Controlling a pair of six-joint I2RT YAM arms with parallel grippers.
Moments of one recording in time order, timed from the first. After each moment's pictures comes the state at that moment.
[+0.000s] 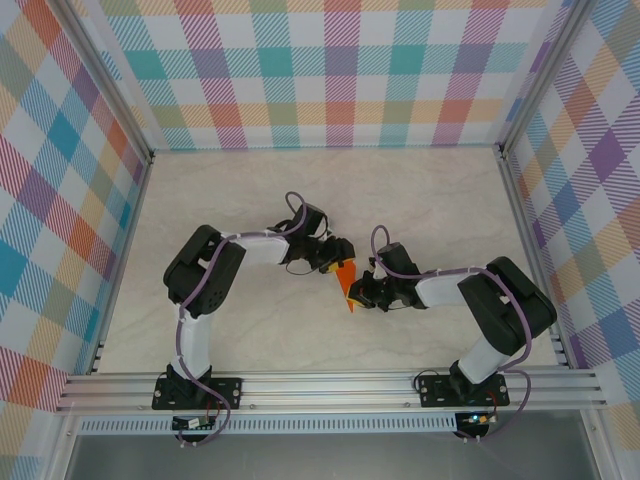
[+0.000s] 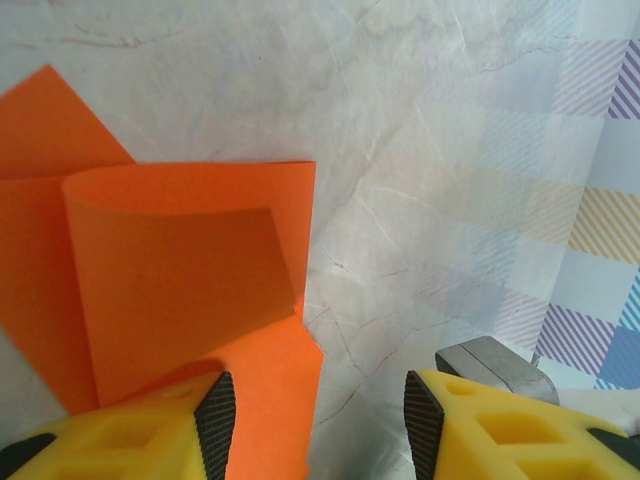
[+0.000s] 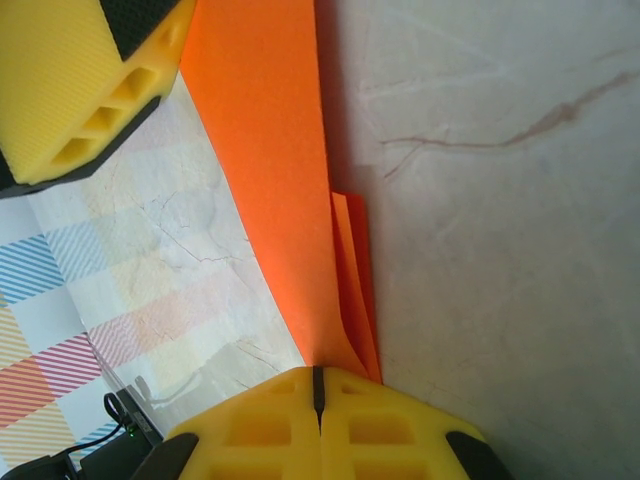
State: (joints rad) left arm -0.60 2.03 1.19 -0.05 0.56 -0.93; right arm 0.58 1.62 0.54 0.15 -0.56 1.00
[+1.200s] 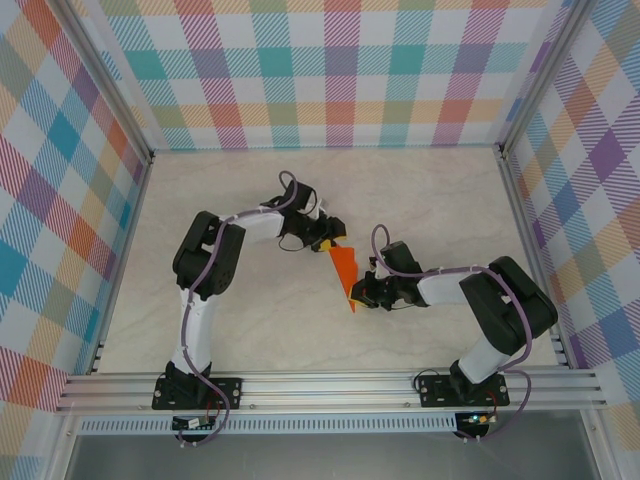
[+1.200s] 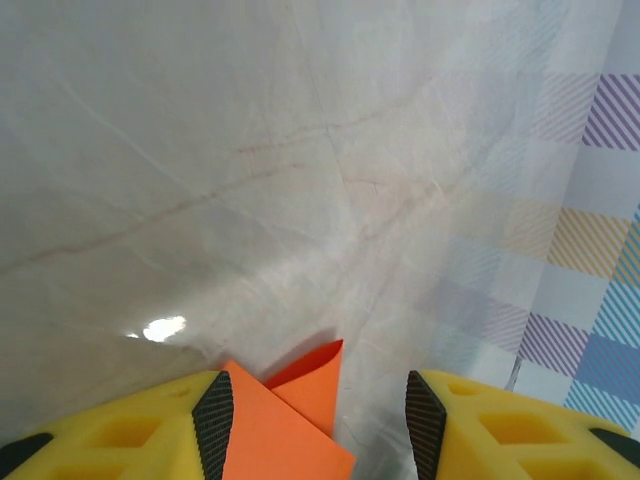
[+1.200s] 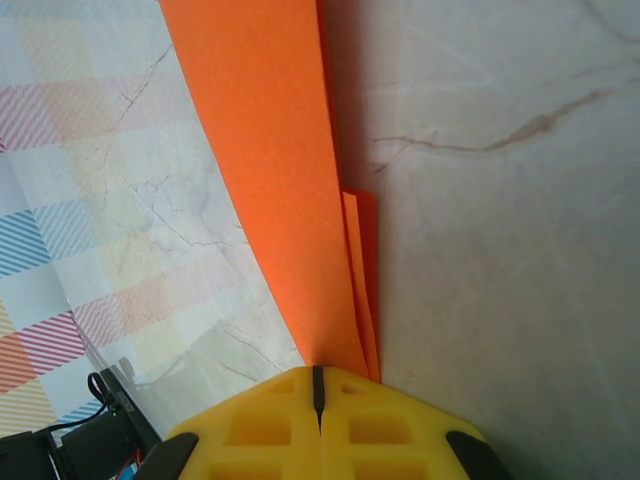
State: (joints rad) left arm -0.47 2.19 1.47 -0.25 0.67 -0.77; right arm 0.54 1.62 0.54 0.10 -0.60 0.91
